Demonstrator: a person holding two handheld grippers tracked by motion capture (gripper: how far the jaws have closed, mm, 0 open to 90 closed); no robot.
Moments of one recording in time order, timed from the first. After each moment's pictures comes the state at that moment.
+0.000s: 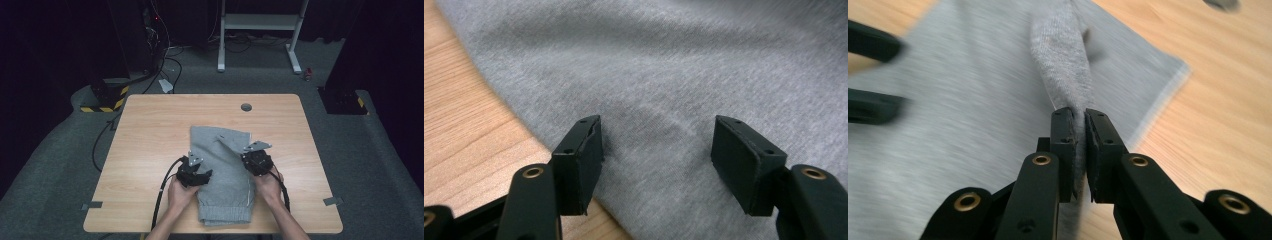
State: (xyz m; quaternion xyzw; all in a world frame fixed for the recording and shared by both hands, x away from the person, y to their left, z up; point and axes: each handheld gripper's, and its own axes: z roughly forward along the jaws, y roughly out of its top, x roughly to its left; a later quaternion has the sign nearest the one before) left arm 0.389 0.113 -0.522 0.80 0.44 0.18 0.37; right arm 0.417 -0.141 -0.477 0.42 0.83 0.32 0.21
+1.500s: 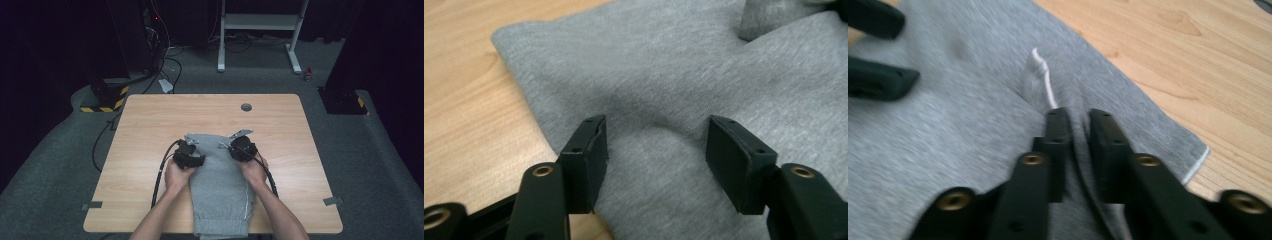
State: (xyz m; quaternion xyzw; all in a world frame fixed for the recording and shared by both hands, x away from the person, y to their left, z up) left arm 0.448 0.127 -0.512 0.80 0.48 0.17 0.31; right arm 0.470 -0.094 -0.489 0.41 0.85 0.29 0.19
